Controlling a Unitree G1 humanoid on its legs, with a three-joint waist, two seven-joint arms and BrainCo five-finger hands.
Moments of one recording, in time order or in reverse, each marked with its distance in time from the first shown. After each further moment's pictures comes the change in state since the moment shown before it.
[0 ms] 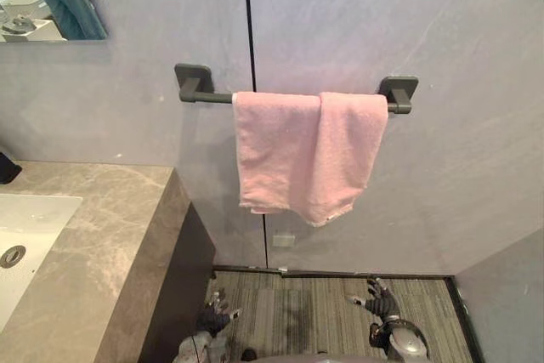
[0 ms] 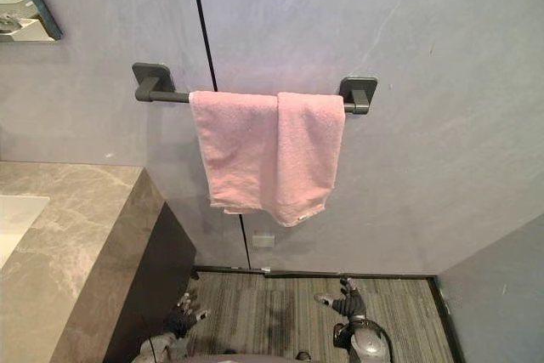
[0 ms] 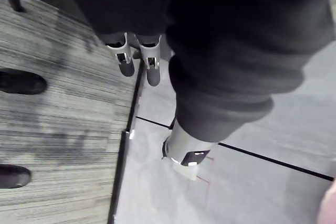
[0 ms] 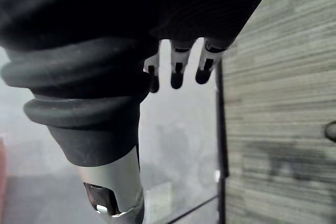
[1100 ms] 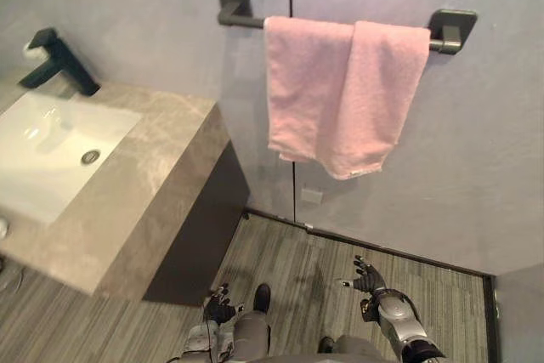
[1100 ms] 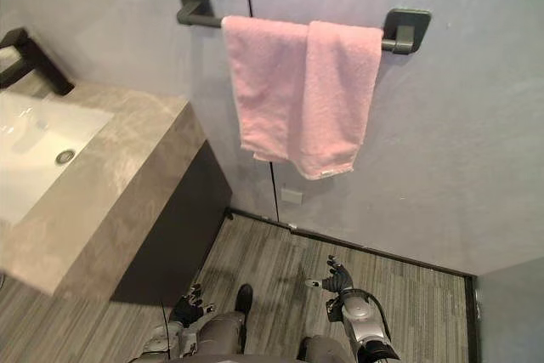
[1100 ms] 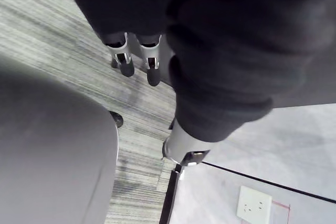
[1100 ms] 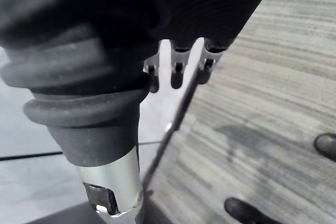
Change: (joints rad) left arm -0.138 -0.017 0.000 0.130 0.077 -0.008 0.085; right arm -0.234 -0.080 0.130 0.165 -0.022 0.029 -0.030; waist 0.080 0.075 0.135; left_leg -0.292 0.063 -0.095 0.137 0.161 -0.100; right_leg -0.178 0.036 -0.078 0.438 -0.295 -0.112
